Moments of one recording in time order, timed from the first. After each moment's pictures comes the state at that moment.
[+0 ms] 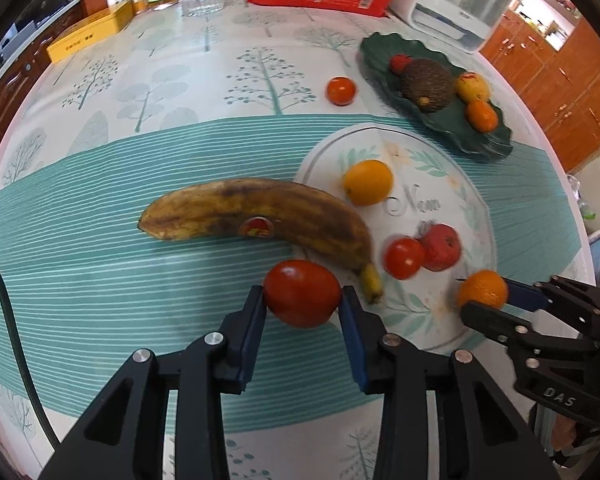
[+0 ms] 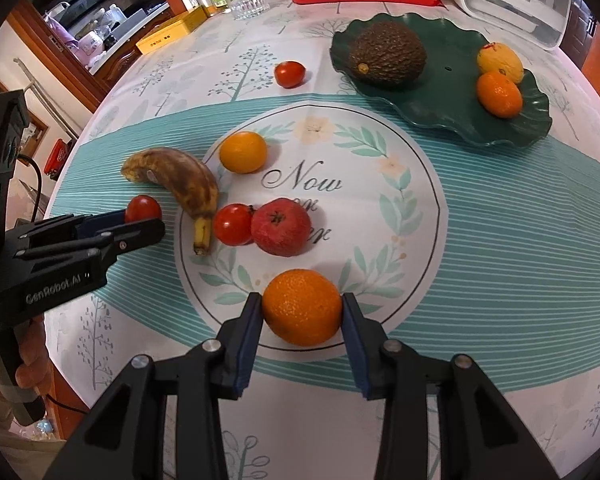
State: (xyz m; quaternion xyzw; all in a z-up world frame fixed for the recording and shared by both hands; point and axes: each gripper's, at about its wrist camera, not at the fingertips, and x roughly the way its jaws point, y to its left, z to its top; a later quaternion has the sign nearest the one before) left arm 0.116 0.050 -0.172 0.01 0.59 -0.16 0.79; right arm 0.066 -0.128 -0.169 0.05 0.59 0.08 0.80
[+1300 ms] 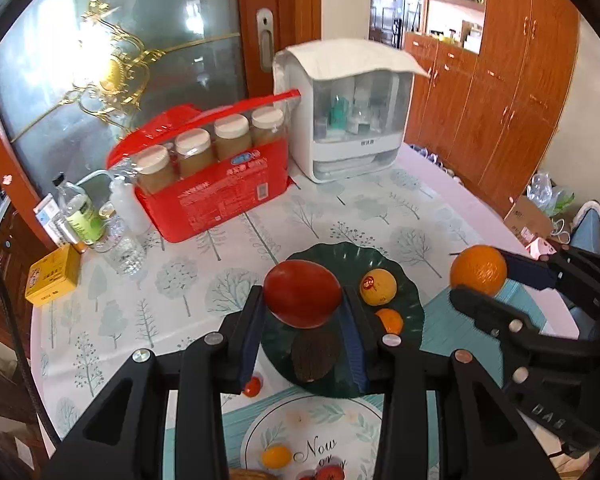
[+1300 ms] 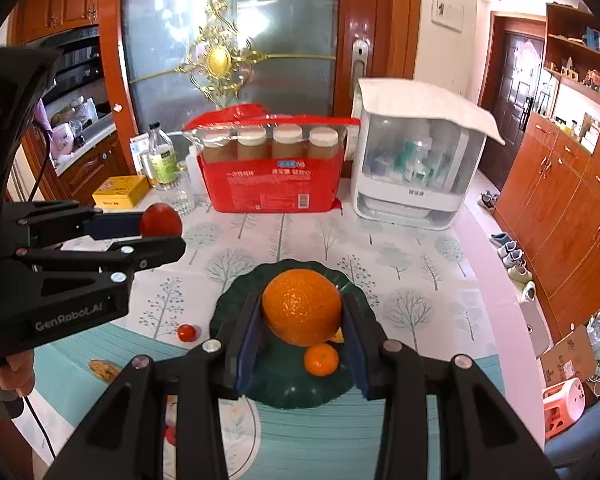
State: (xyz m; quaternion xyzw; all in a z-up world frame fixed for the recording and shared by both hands) left arm 0.252 -0.119 0.024 0.12 0.42 -0.25 0.86; right arm 0.161 -0.240 0.026 -0.02 0.40 -0.03 0.92
